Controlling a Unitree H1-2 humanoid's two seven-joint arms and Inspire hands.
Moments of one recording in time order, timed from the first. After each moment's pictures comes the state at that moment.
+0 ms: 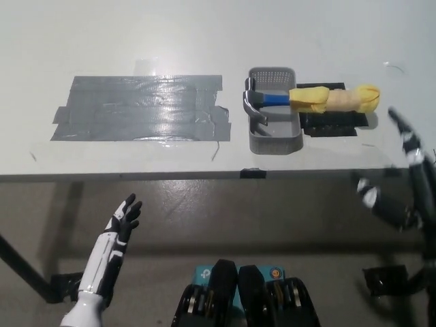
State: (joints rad) left_arm 0.02 0.13 -0.07 -0.13 0.11 -0.03 -0.04; right_arm -0.25 -0.24 0.02 -0.16 -0.45 -0.13 -0.07
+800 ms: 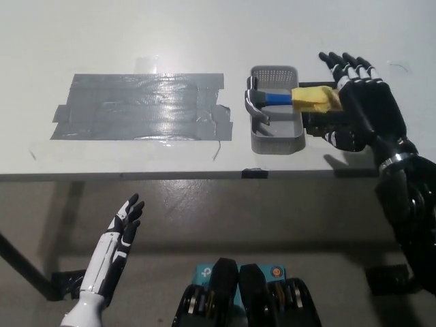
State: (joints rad) left_arm 0.02 0.14 -0.07 -0.13 0.14 -0.03 -0.05; right_arm -0.63 -0.32 0.29 0.14 -0.86 0.16 0.07
